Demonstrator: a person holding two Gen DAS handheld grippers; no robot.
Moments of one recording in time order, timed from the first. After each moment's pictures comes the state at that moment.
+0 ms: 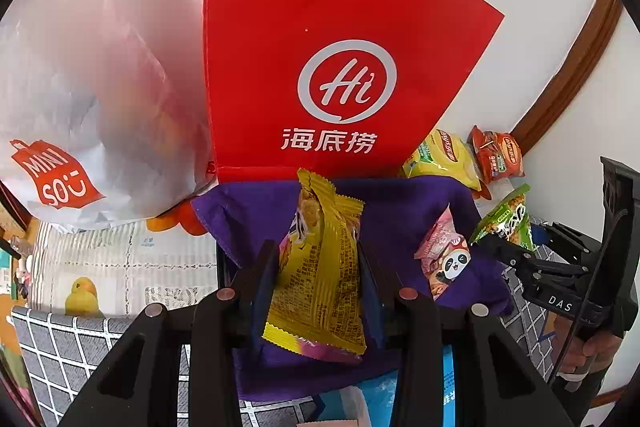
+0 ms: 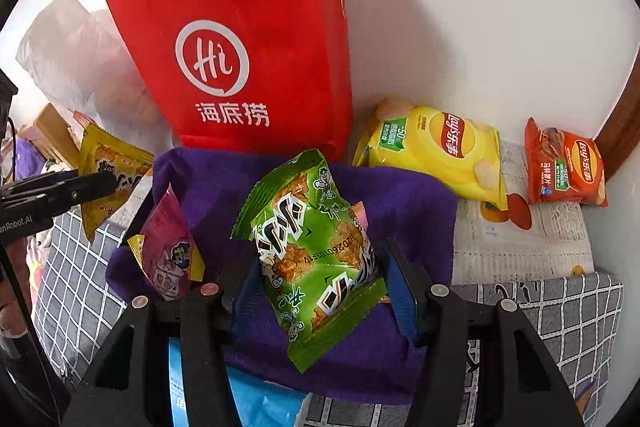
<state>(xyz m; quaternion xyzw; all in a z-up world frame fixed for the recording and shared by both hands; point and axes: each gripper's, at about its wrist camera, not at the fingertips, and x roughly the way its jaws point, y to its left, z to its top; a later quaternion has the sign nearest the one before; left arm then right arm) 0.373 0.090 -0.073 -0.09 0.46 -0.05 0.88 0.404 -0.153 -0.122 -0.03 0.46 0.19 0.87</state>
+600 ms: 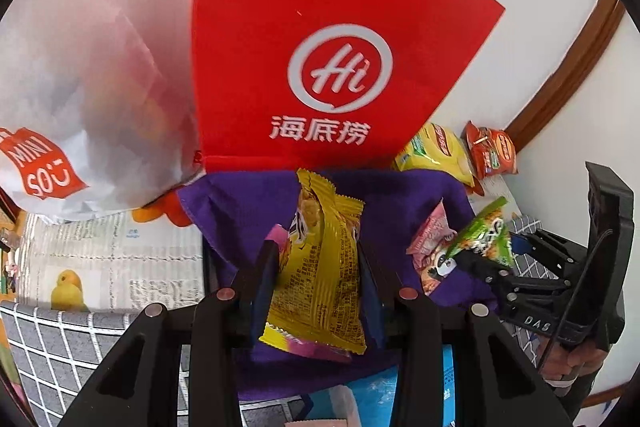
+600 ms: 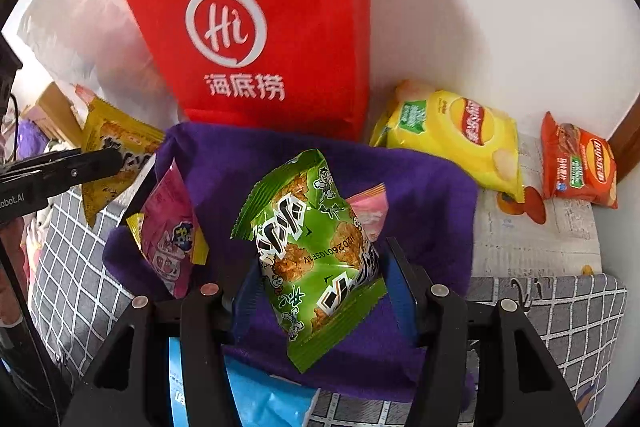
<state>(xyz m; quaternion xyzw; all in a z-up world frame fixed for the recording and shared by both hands) 0.379 0.084 -0.083 -0.11 0.48 -0.07 0.87 0.403 -0.136 -0.136 -0.05 0.48 0.21 0.85</state>
